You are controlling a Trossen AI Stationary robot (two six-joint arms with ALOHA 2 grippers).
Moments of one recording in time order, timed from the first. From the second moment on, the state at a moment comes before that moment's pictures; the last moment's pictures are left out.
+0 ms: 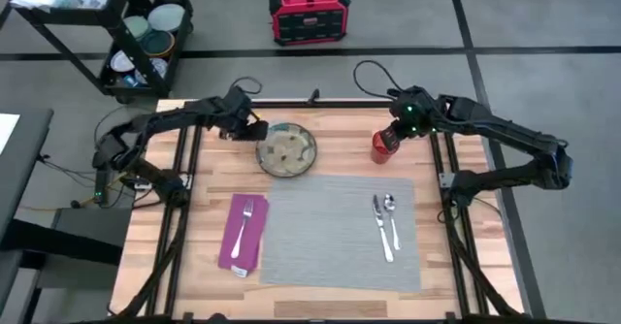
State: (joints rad) left arm 0.82 1.47 0.83 -0.51 0.26 -0.63; right arm -0.46 1.13 1.13 -0.97 0.14 0.39
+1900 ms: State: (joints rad) left arm 0.37 1.47 0.61 0.30 0.39 -1.09; right arm -0.43 1.12 1.13 -1.12 0.13 0.35
